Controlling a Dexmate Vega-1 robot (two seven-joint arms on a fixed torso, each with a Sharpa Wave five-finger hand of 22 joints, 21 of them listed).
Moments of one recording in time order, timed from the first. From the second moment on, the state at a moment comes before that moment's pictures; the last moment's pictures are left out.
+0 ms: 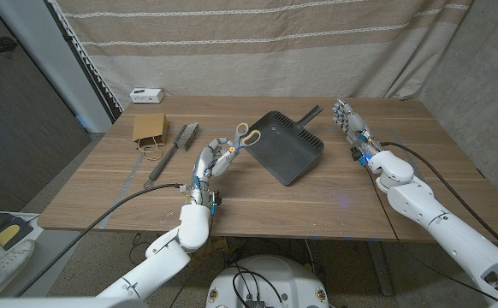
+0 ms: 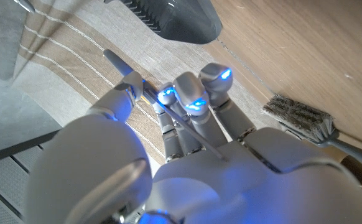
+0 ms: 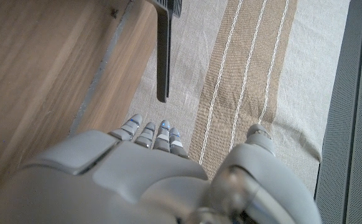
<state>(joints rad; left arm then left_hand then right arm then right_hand) 1.21 0.54 0.49 -1.78 0.12 -0.16 0.71 0.76 0.00 0.82 -0.14 0.18 0.57 -0.11 0.70 1.08 1.00 -0.16 1.28 1.23 1.38 -0.21 1.30 1.20 0.99 -0.15 1.49 1.11 -0.89 -0.61 -0.34 -1.40 0.63 0.29 0.06 0.30 0.07 -0.07 -0.09 0.47 -0.04 0.04 0.19 0.18 0.01 -0.01 0.22 0.18 -0.08 -0.03 0.19 0.18 -0.06 0.01 0.27 0.18</state>
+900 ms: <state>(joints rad) 1.22 0.51 0.39 -1.89 -0.08 -0.08 0.60 0.75 0.00 0.83 -0.15 0.18 0.57 -0.10 0.70 1.03 1.00 -0.15 1.35 1.23 1.38 -0.21 1.30 1.21 0.99 -0.15 1.50 1.11 -0.90 -0.62 -0.32 -1.45 0.65 0.27 0.03 0.31 0.07 -0.07 -0.09 0.47 -0.04 0.04 0.19 0.18 0.01 -0.01 0.22 0.18 -0.08 -0.03 0.19 0.18 -0.06 0.02 0.27 0.18</state>
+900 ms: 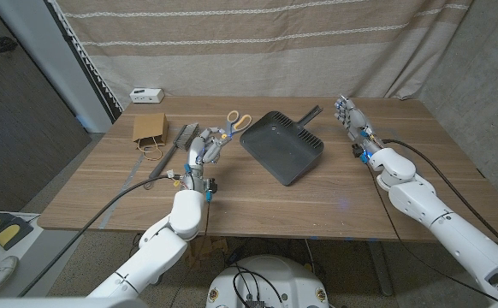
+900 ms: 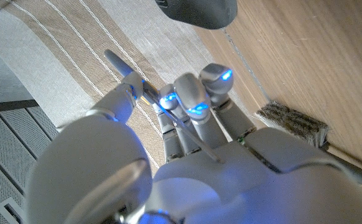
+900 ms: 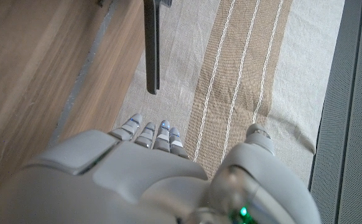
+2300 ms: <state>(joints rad) 1.06 0.50 0.42 -1.82 -0.20 -0.06 0.48 0.75 0.00 0.83 -0.15 0.18 0.57 -0.10 0.70 1.02 1.00 -0.15 1.39 1.24 1.39 -0.21 1.31 1.21 0.99 -0.15 1.52 1.14 -0.91 -0.65 -0.27 -1.42 0.72 0.28 0.11 0.31 0.08 -0.07 -0.09 0.46 -0.05 0.04 0.19 0.18 0.01 -0.01 0.22 0.18 -0.08 -0.03 0.19 0.18 -0.06 0.02 0.25 0.18</state>
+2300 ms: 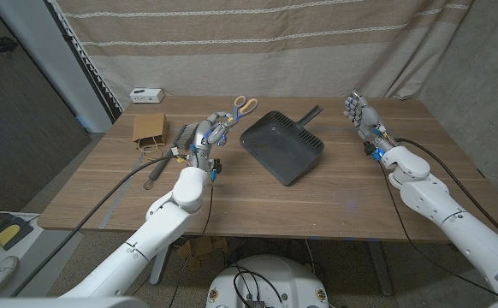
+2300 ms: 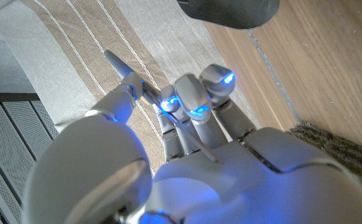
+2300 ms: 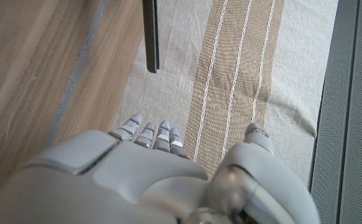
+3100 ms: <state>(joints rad) 0.98 0.49 0.47 -1.75 -0.17 -0.05 0.45 0.73 0.01 0.83 -0.15 0.18 0.57 -0.10 0.70 1.02 1.01 -0.14 1.40 1.24 1.39 -0.21 1.31 1.20 0.99 -0.15 1.52 1.14 -0.89 -0.64 -0.26 -1.38 0.72 0.31 0.12 0.32 0.09 -0.06 -0.09 0.46 -0.05 0.05 0.19 0.18 0.01 -0.01 0.22 0.18 -0.08 -0.03 0.19 0.18 -0.06 0.02 0.24 0.18</state>
